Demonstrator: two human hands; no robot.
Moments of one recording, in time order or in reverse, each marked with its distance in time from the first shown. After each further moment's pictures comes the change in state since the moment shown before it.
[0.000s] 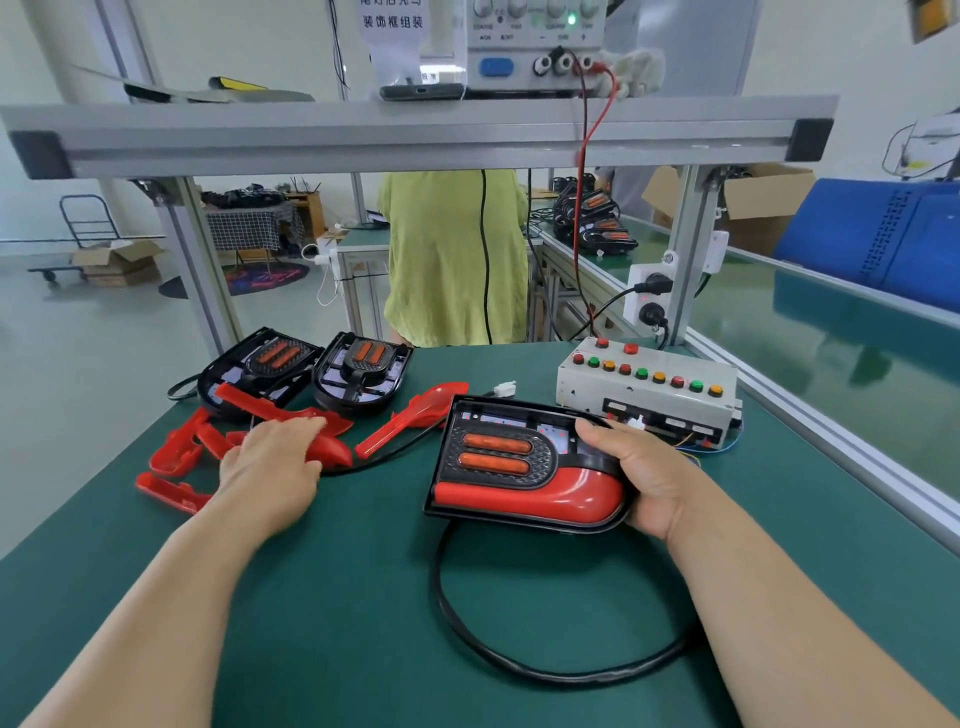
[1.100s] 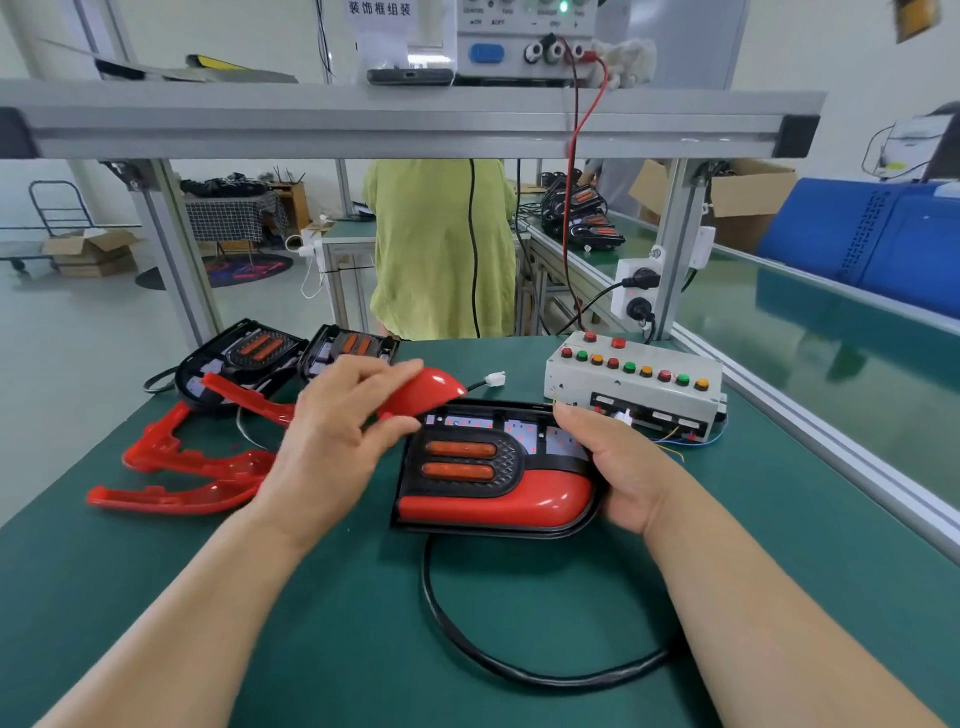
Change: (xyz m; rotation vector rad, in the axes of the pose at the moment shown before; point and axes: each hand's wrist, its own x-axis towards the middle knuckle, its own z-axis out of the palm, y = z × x) left_hand -0.034 0.068 -0.011 -0.520 0.379 0.627; right_hand 0.003 0.007 0.010 -0.053 -0.074 -0.068
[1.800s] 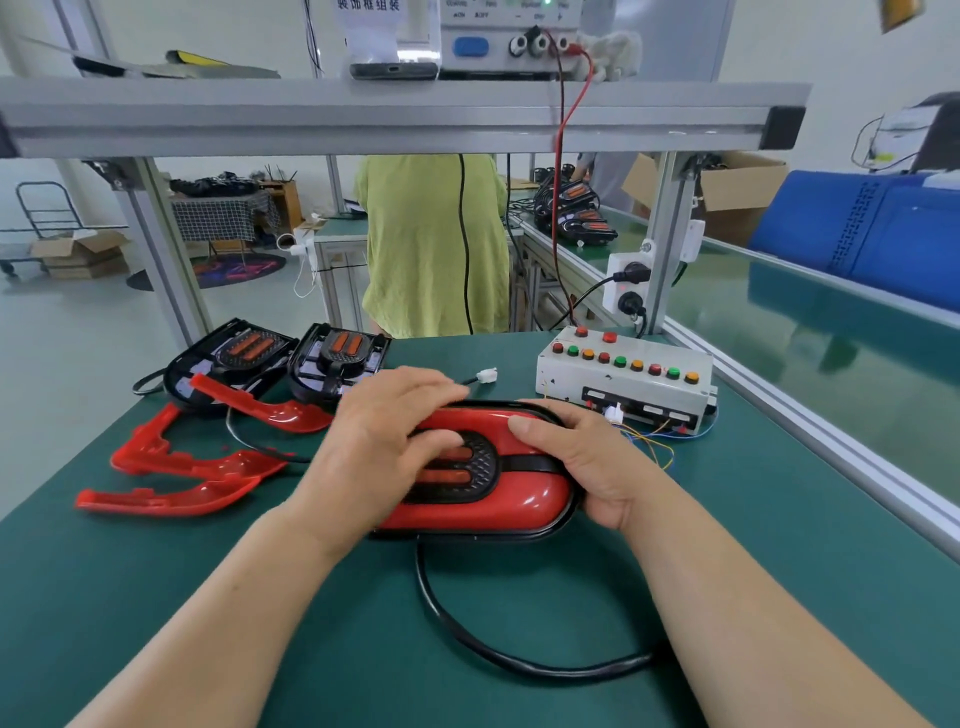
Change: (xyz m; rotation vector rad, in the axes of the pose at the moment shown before) left_hand 0.002 0.028 0.019 -0.062 -0.113 0.104; right_hand -0.004 0.002 0.013 -0.092 -0.067 -0.118
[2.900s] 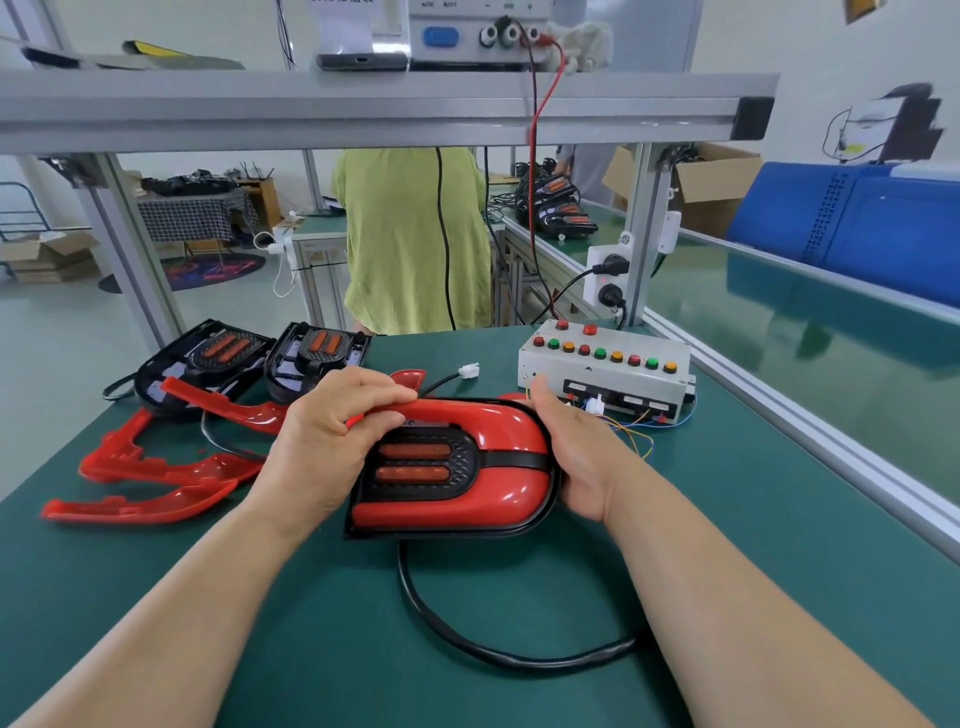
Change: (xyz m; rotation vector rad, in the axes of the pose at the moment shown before) left_hand -0.002 -0.017 -0.002 -0.310 0.073 -0.221; right_hand 0.002 -0.002 -0.005 -0.028 0.136 0.121
